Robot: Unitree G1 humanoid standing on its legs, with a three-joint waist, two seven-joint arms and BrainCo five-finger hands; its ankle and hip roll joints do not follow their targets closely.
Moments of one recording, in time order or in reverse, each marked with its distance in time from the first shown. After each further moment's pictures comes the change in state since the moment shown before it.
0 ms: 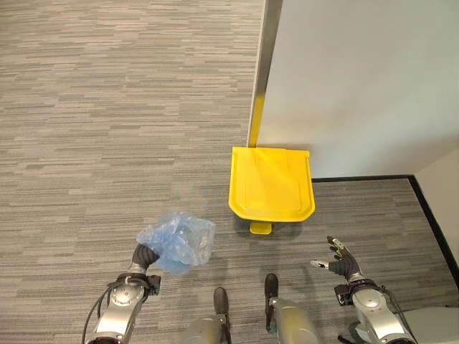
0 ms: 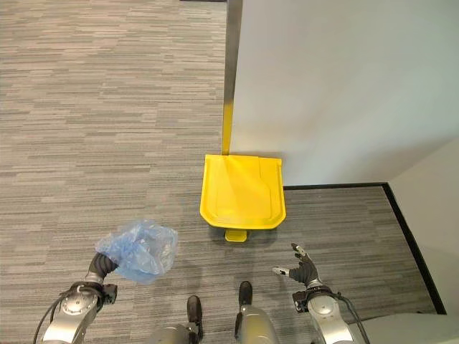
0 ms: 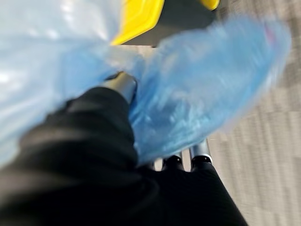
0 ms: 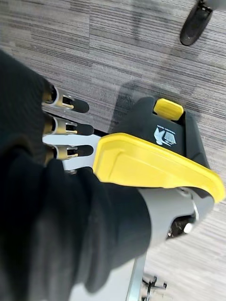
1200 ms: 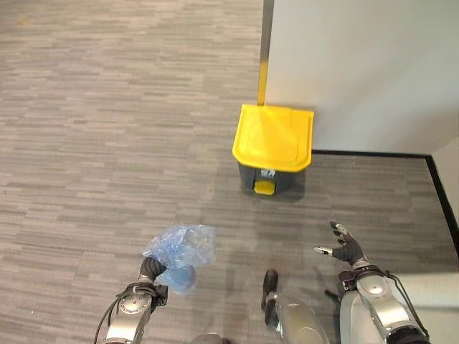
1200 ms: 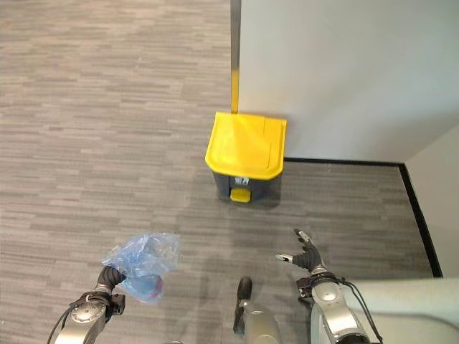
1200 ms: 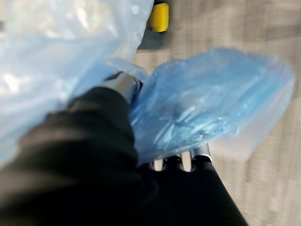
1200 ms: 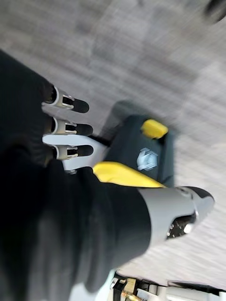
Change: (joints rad) left arm -0.034 -0.032 -0.029 0.066 -0.034 0.000 -0.002; right arm -0.008 -0.055 -0.032 -0.062 -0.004 -0.012 -0.004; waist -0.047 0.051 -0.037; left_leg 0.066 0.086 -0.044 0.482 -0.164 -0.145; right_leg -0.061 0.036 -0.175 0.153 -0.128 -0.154
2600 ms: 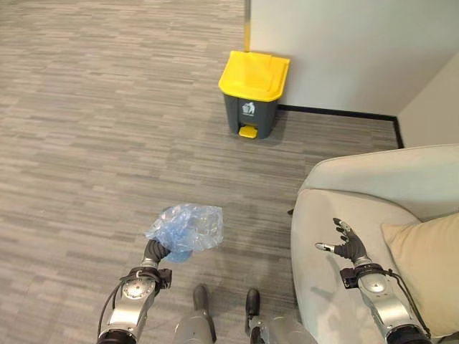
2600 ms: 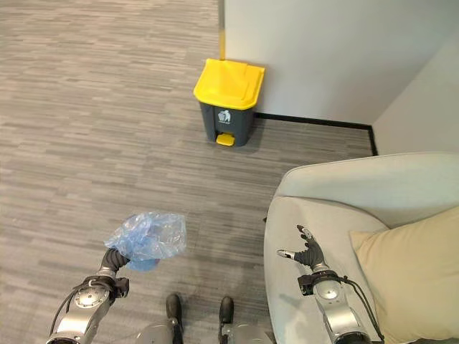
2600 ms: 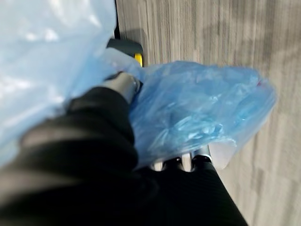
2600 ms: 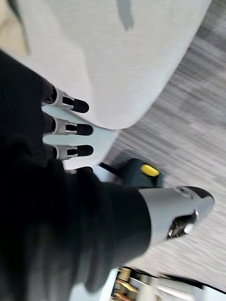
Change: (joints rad) left arm -0.044 0.000 -0.007 -0.042 0.000 -0.018 0.003; right arm -0.017 0.023 0.011 0.004 -0.013 -0.010 -0.013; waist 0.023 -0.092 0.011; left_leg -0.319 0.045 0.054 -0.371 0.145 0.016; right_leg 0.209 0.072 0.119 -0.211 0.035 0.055
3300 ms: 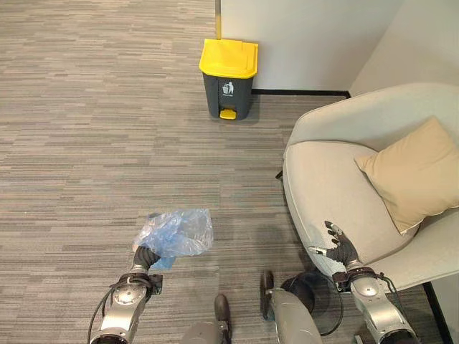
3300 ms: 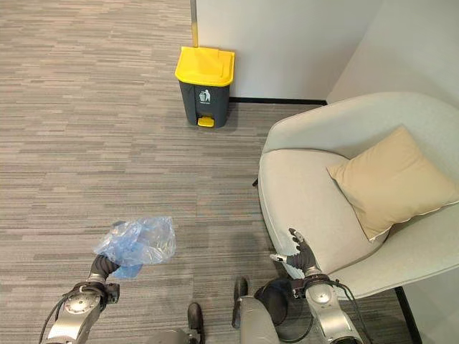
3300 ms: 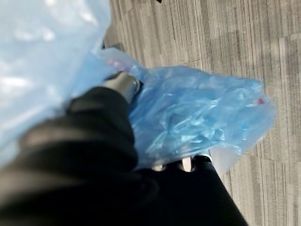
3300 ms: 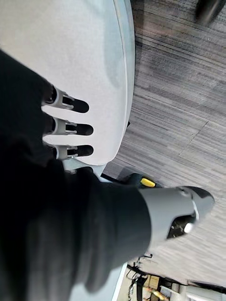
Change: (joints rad) left arm 0.016 0.014 0.037 0.039 -0.001 0.000 0.010; right arm 0.011 0.032 0.035 -0.035 -0.003 0.003 0.010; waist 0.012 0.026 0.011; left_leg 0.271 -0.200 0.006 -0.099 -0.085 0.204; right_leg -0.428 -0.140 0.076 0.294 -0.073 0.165
